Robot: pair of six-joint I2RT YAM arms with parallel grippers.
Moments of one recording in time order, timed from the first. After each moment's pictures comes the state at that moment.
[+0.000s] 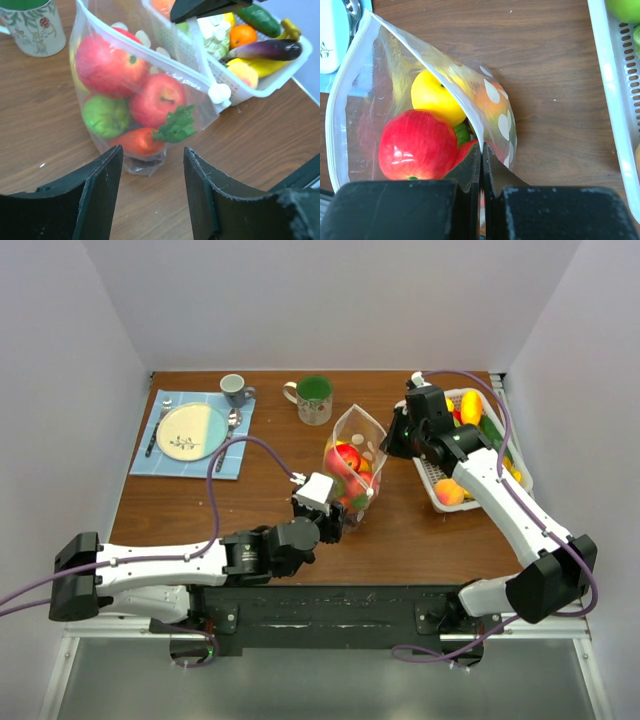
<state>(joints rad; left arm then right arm) -1.34 1.18 0.82 0.05 -0.81 -0.41 0.44 1.37 1.34 -0.69 0.06 0.57</state>
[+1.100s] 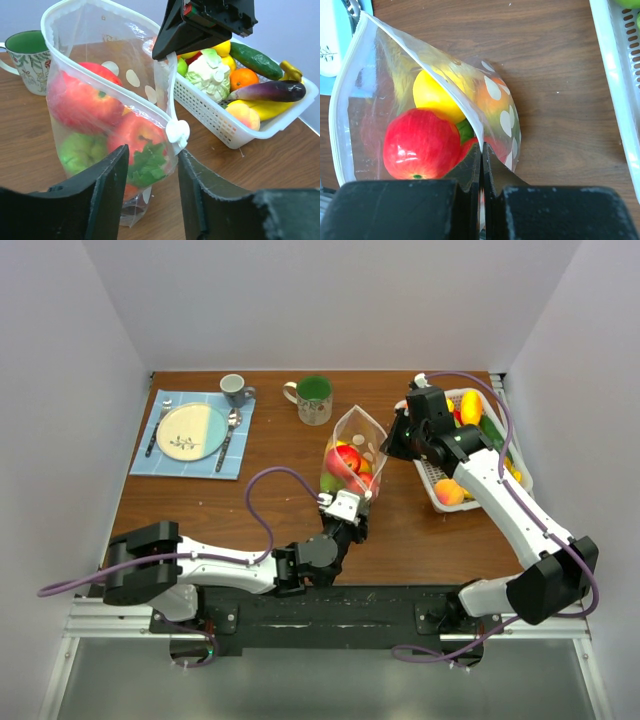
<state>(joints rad) -1.41 1.51 0.77 0.81 -1.00 -0.09 0.44 1.37 1.34 -0.72 0.06 0.62</state>
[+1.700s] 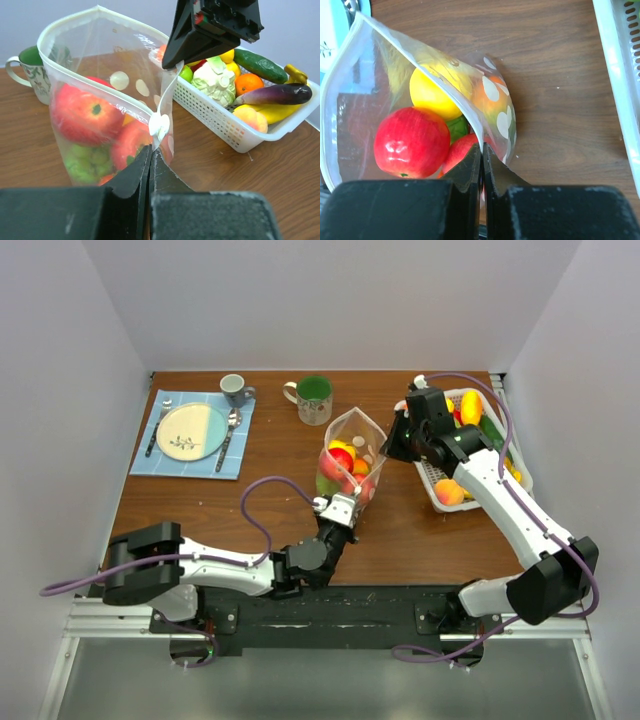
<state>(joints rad) -1.41 1.52 0.71 0.96 -1.01 0.02 0.44 1.36 1.34 -0.73 0.05 0.62</state>
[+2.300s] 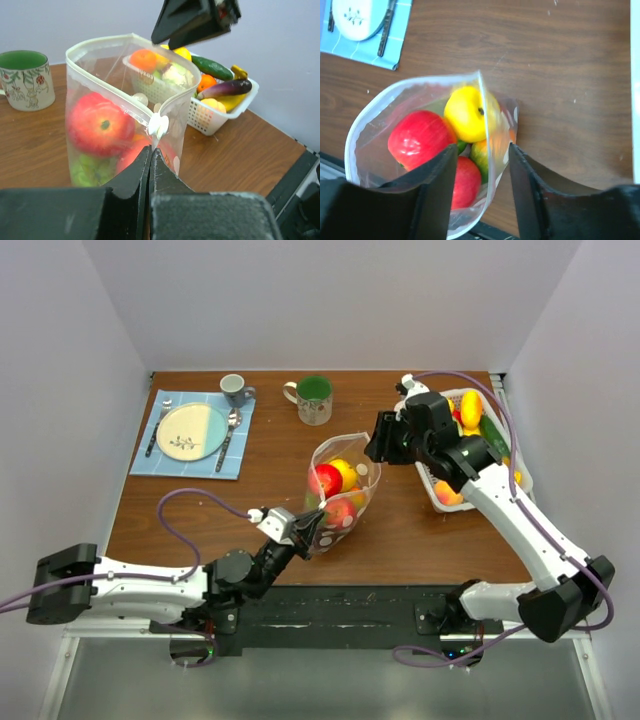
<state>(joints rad) -1.41 1.01 0.34 0.92 -0.76 -0.03 0.53 1.27 1.34 -0.71 0.03 0.49</state>
